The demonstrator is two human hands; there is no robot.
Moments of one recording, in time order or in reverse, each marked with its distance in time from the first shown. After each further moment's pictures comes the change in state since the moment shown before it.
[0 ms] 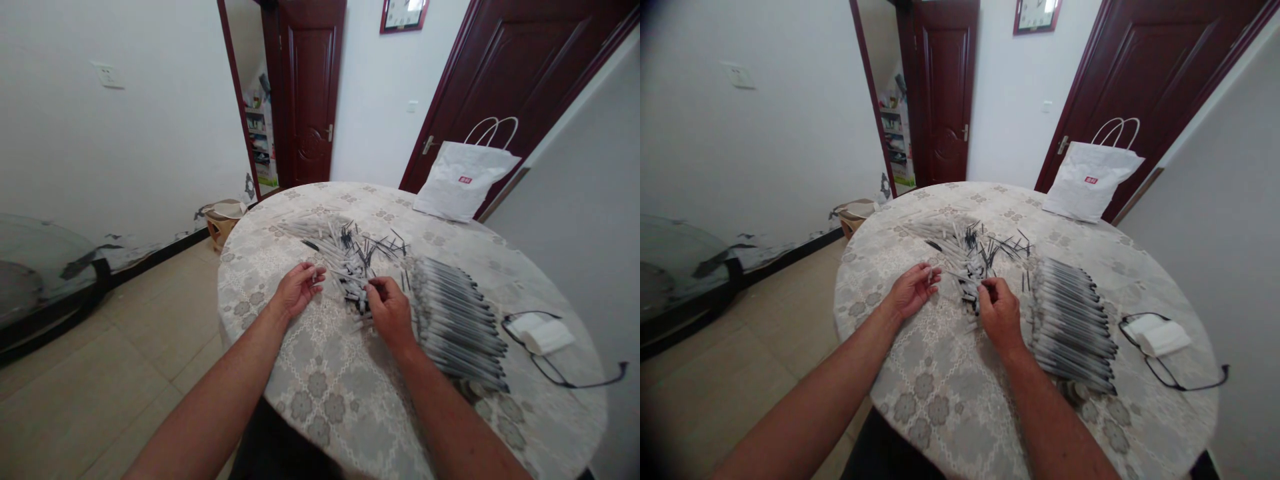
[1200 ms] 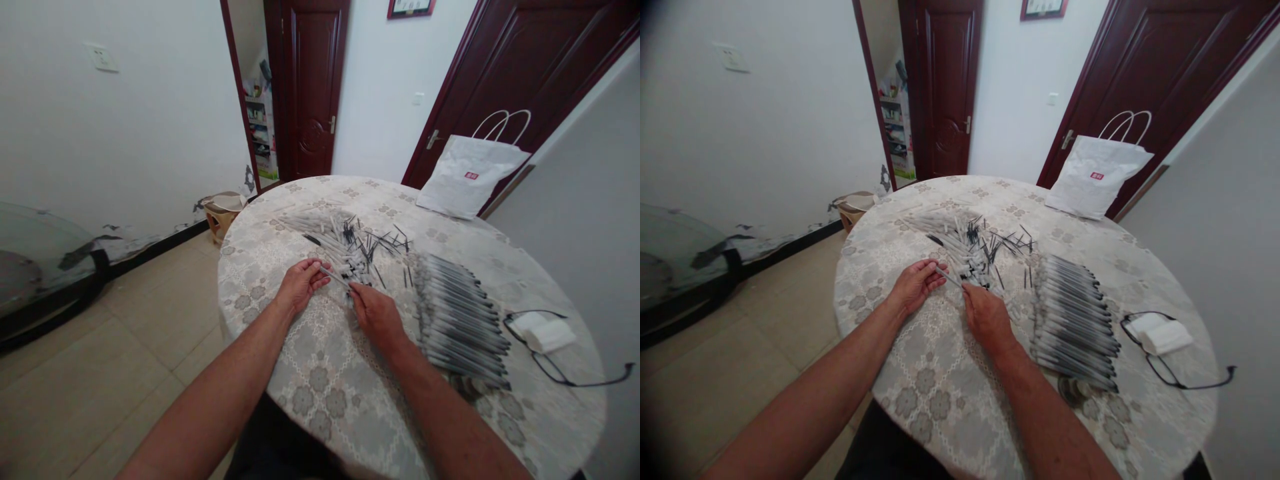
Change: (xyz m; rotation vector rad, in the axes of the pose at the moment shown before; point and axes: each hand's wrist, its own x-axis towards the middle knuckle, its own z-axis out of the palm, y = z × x) left_hand 0.006 -0.011 0.004 0.073 0.078 0.033; right_hand -0.009 -0.004 0.014 -0.322 -0.301 -0.377
